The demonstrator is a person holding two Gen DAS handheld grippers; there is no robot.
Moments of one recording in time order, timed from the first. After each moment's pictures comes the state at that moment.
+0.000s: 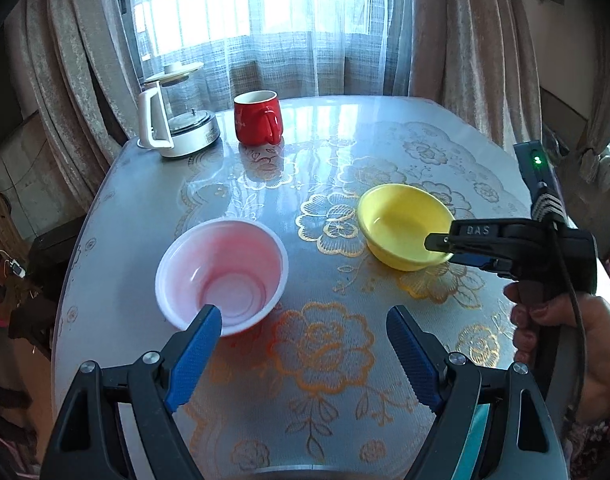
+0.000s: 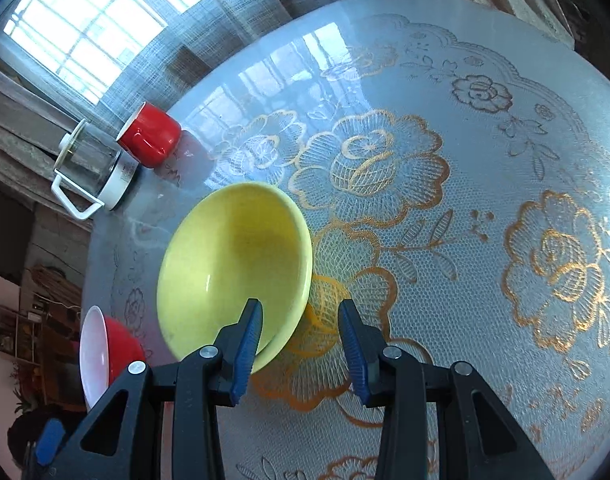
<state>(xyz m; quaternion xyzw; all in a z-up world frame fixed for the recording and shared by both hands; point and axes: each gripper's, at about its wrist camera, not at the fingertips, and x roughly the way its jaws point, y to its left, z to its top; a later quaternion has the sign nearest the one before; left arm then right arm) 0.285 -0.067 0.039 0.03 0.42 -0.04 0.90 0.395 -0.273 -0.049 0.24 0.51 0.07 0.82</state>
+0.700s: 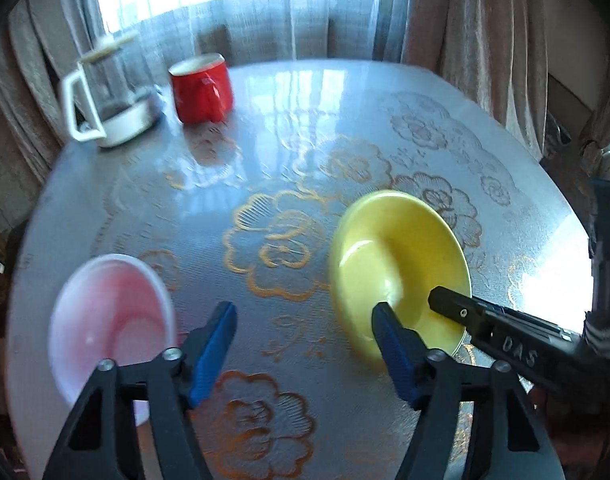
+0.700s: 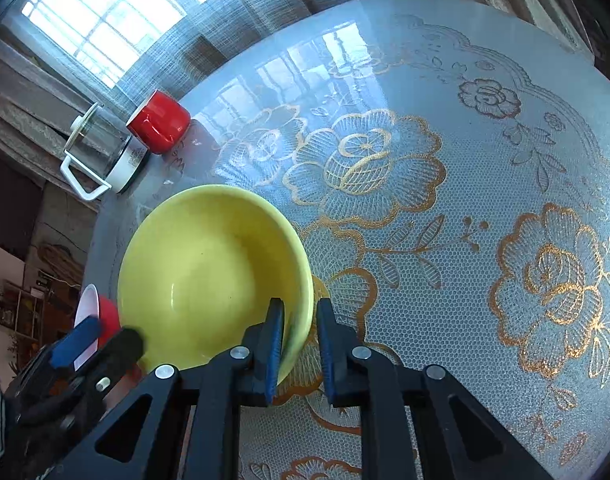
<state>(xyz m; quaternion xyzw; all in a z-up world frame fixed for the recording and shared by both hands) 0.381 -0.126 0.000 0.01 0.49 -0.06 0.87 0.389 -0.291 -0.052 0.21 0.51 0.10 0.83</state>
